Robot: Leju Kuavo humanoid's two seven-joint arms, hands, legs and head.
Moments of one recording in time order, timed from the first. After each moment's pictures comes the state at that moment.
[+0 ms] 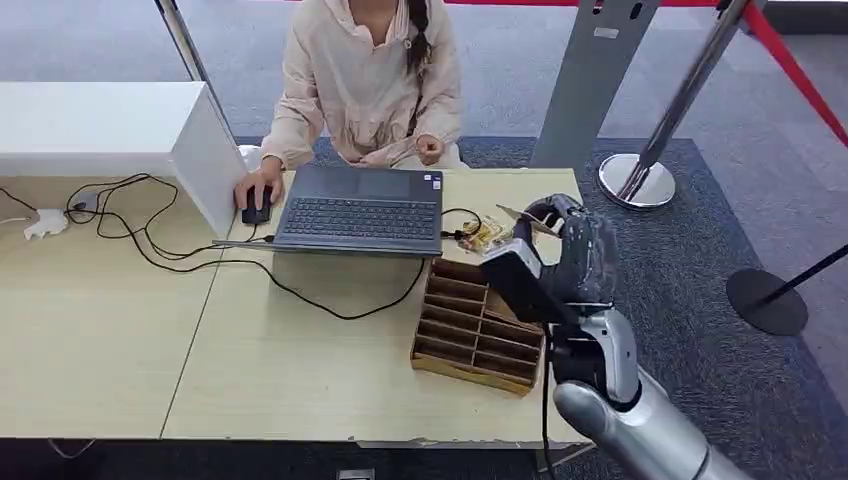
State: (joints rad) left arm -0.11 0.03 -1.17 -0.25 0.39 0.27 0.45; right arm -0.32 -0.38 0.66 -1.76 0.82 -0.59 0.55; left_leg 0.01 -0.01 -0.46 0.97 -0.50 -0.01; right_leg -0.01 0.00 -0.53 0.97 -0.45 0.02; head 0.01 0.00
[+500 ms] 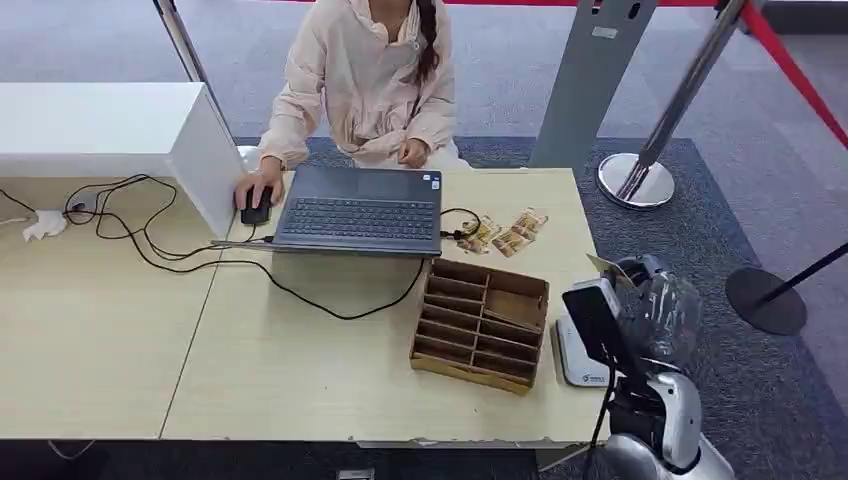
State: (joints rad) left arm -0.11 0.02 -1.17 -0.25 0.44 0.30 0.49; right arm 0.02 -0.45 0.41 -1.83 0.89 -0.69 0.64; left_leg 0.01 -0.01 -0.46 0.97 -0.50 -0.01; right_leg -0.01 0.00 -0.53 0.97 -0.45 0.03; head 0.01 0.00
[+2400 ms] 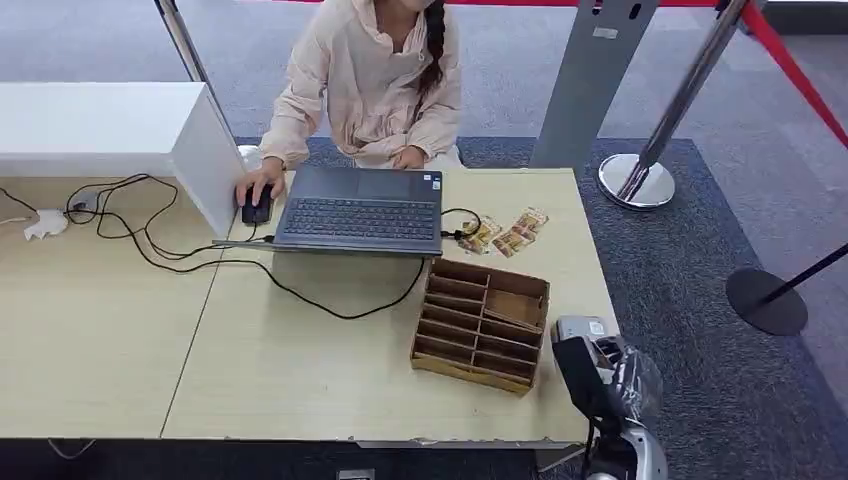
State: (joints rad) left arm -0.11 0.00 -1.16 -0.25 0.46 0.31 0.49; right arm 0.16 -0.24 0.31 -1.52 0.71 -0.69 0.44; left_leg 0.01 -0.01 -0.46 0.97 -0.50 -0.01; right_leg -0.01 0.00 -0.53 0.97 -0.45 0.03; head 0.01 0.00
